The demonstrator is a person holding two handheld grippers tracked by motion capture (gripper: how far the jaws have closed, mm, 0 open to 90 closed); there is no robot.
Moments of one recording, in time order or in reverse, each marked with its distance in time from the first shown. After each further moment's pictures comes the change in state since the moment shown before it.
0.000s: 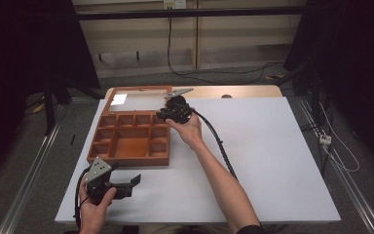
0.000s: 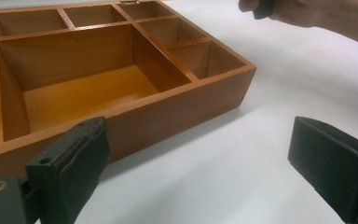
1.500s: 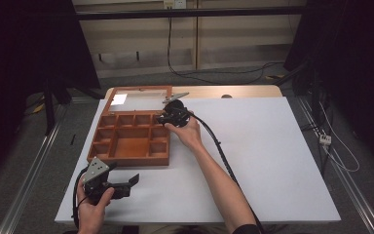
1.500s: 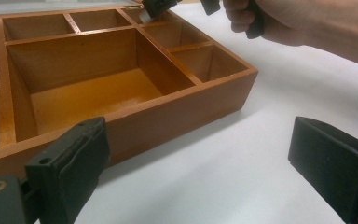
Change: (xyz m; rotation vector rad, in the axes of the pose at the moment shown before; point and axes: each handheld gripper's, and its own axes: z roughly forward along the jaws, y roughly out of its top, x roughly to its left) left arm 0.003 0.000 -0.004 -0.015 0.003 -0.007; right arm -0.003 -0.014 0.019 0.068 -0.025 -0.009
